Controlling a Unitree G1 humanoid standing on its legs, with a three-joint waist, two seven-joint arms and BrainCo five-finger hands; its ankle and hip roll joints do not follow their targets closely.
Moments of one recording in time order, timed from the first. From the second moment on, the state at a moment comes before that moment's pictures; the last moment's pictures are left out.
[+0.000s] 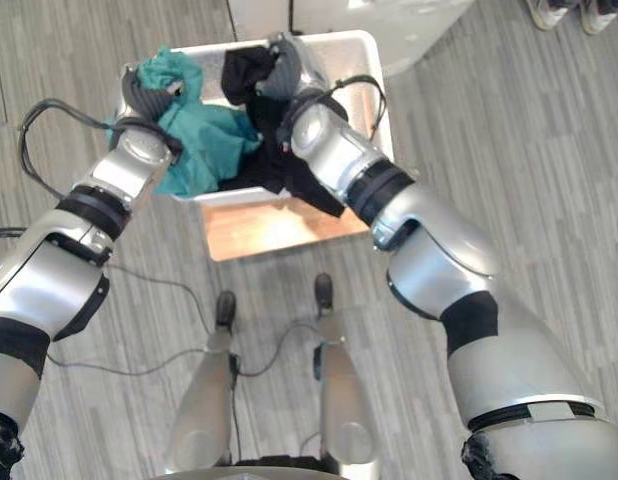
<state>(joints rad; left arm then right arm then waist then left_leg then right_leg) -1.32 0.51 -0.67 1.03 -0.32 0.20 0.44 -1.50 -0.30 0.91 0.88 0.29 0.27 -0.38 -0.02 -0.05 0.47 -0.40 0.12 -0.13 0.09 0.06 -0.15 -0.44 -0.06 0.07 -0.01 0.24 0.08</state>
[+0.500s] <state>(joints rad) -1.41 0.53 -0.74 1.02 -0.28 0.17 0.44 -1.51 -0.32 0.91 0.91 0.31 0.28 -0.37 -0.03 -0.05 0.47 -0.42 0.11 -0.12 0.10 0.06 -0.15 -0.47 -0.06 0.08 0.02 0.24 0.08</state>
